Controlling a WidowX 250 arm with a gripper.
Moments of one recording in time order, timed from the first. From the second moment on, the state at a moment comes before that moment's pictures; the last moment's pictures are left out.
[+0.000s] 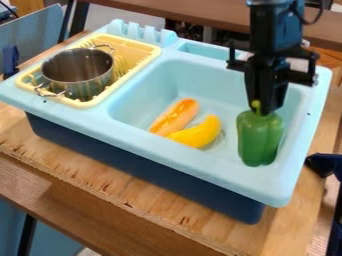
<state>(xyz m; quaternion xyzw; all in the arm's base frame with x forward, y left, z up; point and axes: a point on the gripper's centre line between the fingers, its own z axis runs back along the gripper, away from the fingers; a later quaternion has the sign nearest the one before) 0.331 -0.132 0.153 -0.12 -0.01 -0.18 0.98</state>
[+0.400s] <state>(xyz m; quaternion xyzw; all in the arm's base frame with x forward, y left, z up) 0.323 -0.132 0.131 -0.12 0.03 -0.18 0.98</state>
